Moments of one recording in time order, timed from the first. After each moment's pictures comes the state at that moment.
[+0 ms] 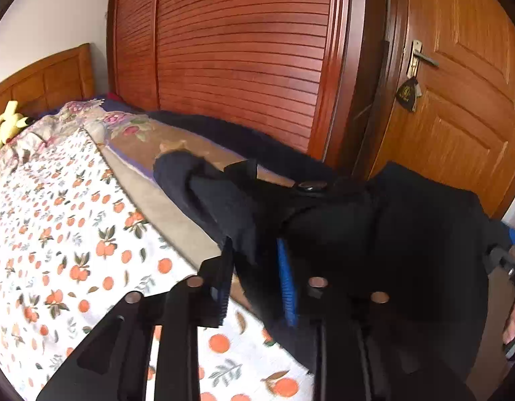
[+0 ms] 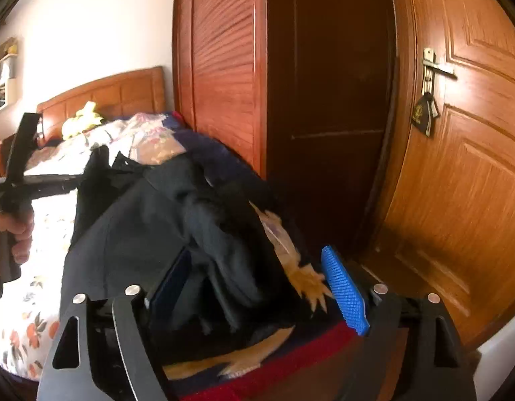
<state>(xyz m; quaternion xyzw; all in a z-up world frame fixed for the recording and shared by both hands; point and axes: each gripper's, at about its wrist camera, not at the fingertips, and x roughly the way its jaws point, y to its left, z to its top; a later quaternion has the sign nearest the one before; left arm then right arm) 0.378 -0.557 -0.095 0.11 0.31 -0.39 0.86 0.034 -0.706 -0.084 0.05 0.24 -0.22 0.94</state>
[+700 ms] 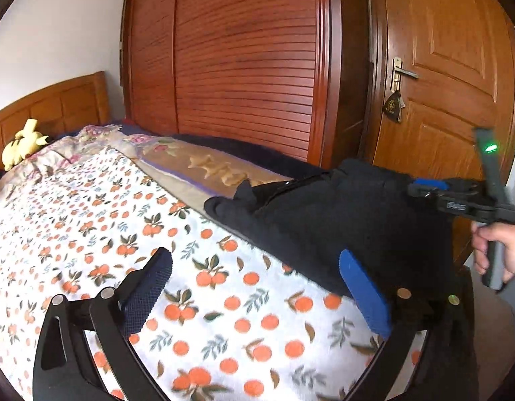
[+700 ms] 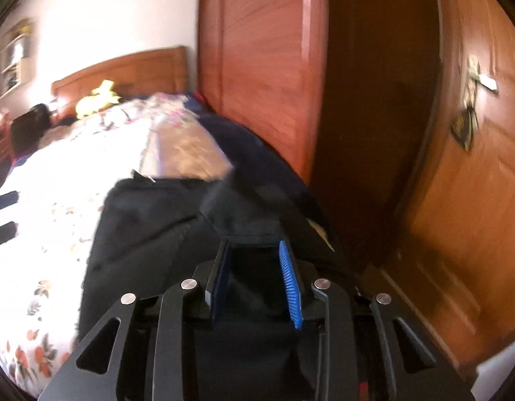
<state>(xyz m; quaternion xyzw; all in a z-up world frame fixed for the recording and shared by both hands) 0.294 -0.438 -0.079 0.10 0.24 -0.39 0.88 0.119 -0.700 -0.102 0.06 0.31 -0.18 0.93</state>
